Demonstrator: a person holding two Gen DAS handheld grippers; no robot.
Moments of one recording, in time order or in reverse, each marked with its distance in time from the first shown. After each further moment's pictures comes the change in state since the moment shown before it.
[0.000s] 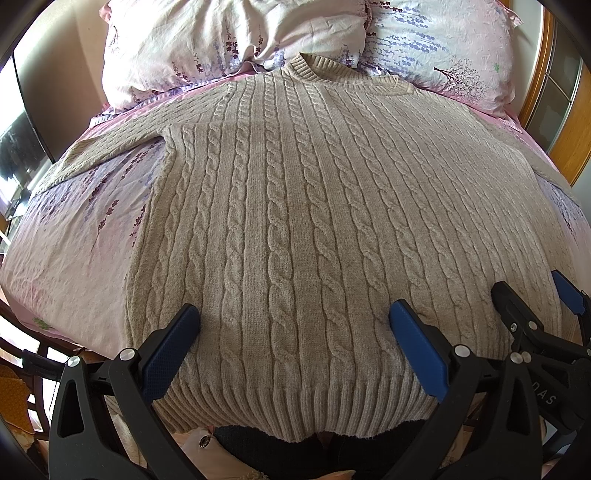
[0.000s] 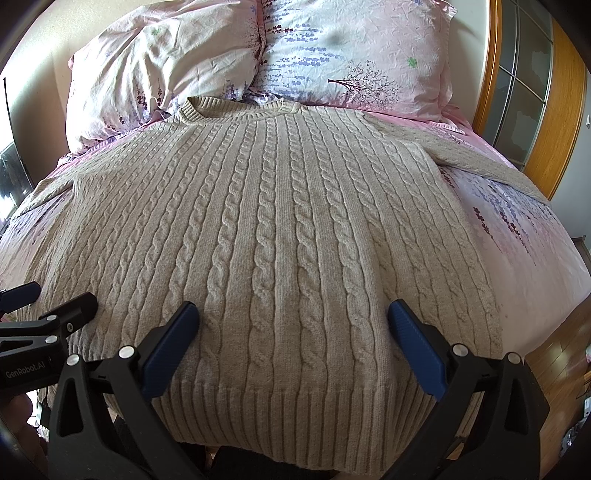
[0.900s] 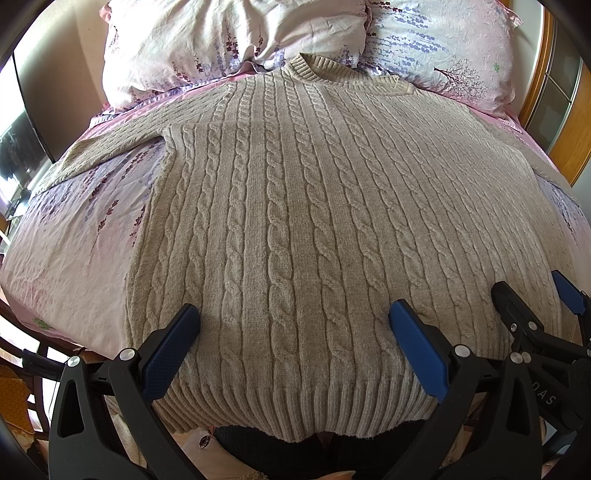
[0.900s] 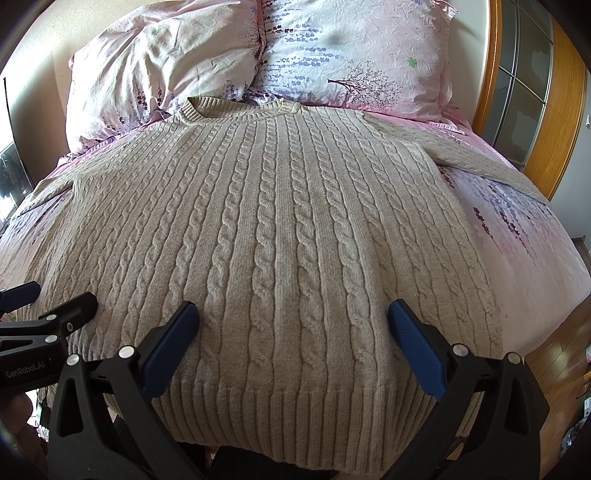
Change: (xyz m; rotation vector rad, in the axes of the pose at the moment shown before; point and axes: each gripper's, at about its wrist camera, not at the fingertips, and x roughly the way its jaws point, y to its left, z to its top) left arm 0.000 0.000 0.000 0.000 0.000 0.000; right arm 0.000 0.003 -0.003 -0.001 0.001 0.000
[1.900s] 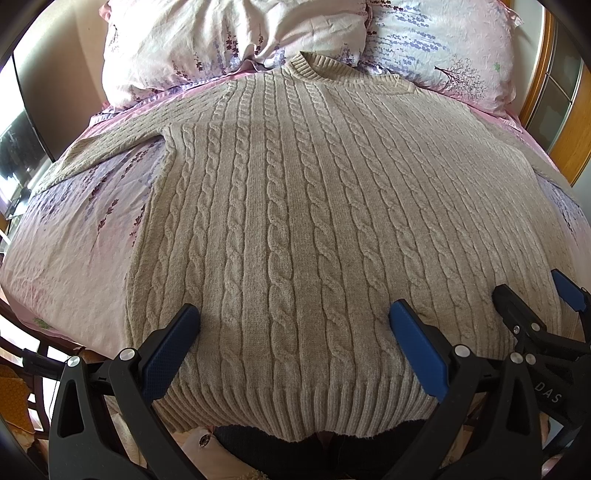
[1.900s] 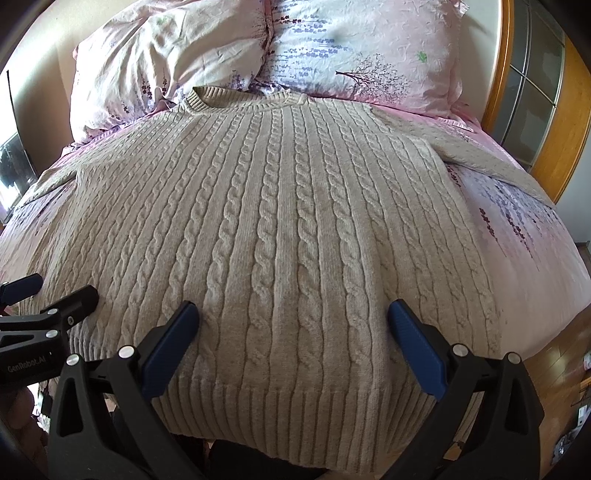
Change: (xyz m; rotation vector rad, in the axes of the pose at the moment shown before) left arm 0.002 -0.002 0.003 0.000 0.006 0.000; right arm 0.003 0.004 0.000 -0.028 0.041 0.020
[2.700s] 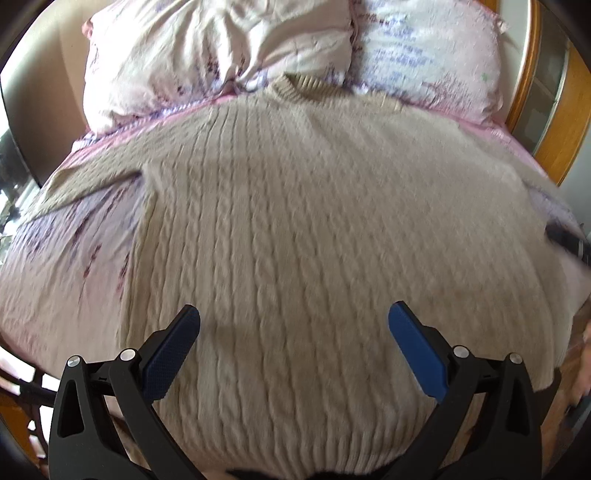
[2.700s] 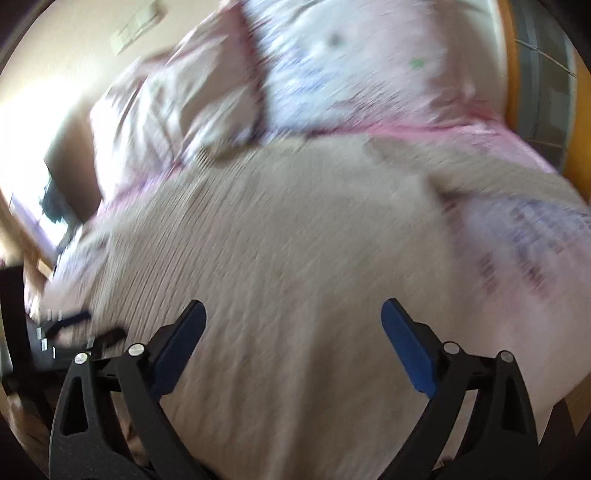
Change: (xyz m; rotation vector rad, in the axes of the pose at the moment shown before) left arm 0.005 0.002 0.027 0.040 -0.085 -0.078; right arm -0.011 -0.106 0.063 0.160 -0.121 0.200
